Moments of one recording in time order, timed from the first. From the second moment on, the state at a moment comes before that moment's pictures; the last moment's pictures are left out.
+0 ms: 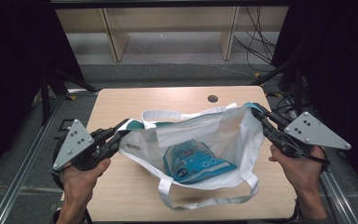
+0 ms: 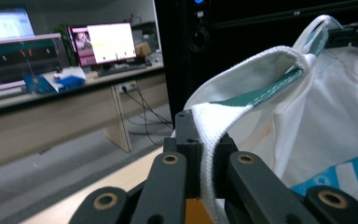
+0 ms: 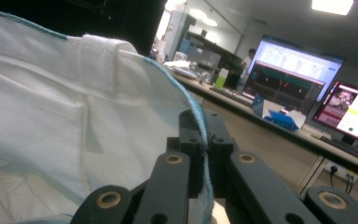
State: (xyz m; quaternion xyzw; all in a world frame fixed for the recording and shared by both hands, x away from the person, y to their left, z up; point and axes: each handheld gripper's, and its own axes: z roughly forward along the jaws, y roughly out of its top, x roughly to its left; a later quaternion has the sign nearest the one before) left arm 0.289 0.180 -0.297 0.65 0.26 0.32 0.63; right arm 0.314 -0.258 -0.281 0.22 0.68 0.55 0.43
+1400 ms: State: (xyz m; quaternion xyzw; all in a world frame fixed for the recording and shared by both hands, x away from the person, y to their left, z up) left arm 0.390 0.187 -0.370 0.67 0.36 0.25 0.60; right arm 0.402 -0.244 -0.316 0.29 0.72 0.51 0.38
